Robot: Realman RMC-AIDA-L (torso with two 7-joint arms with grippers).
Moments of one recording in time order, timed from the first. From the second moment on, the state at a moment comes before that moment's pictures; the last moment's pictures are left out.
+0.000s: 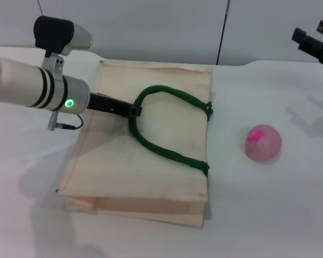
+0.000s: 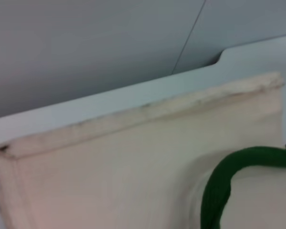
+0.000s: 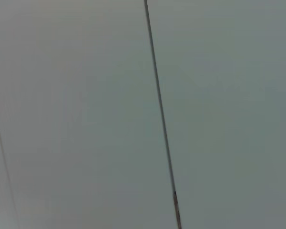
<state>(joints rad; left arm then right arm) -1.05 -2.01 2.86 -0.29 0.03 0.97 -1.75 0.64 2.01 -0.59 -0.45 1.55 1.14 -1.95</state>
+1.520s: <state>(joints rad) -0.92 -1.95 2.86 -0.49 -0.60 1.76 -1.54 0.75 2.02 -0.60 -0.54 0.76 1.26 -1.64</state>
